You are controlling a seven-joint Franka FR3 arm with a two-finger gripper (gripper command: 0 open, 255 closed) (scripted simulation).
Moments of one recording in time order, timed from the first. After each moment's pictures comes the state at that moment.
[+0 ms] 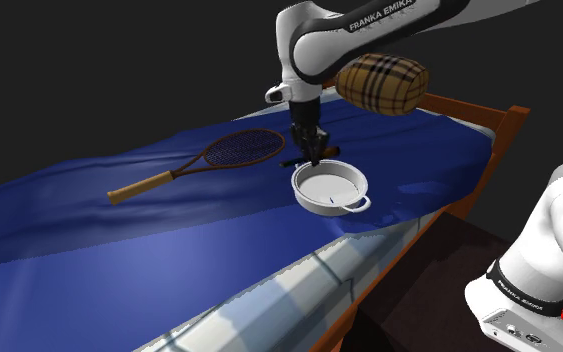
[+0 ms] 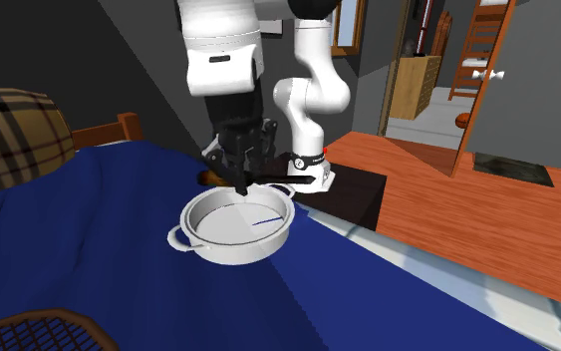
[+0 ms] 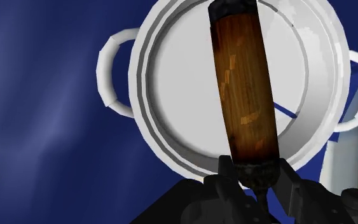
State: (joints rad) arm 0.20 0.05 0.08 -1.97 0.02 1.85 -1.17
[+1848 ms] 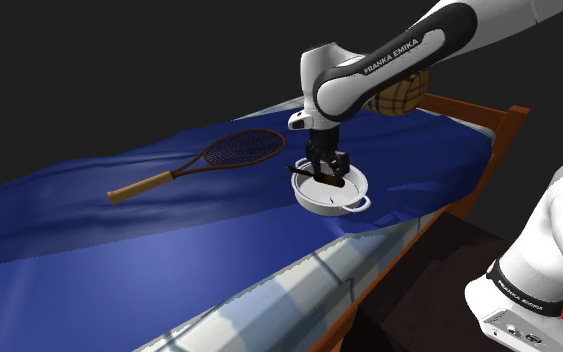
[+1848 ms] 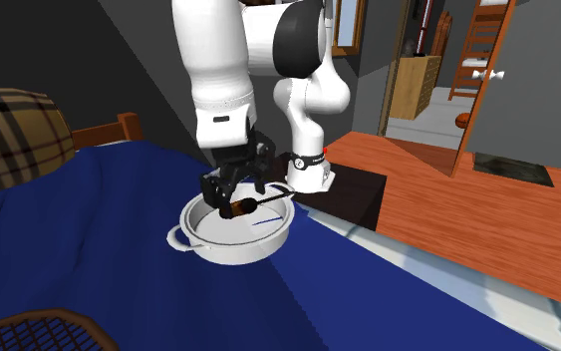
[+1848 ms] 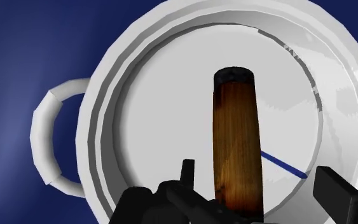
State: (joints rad) arm 0.17 0.00 0.05 -2.22 0.02 2.06 -1.23
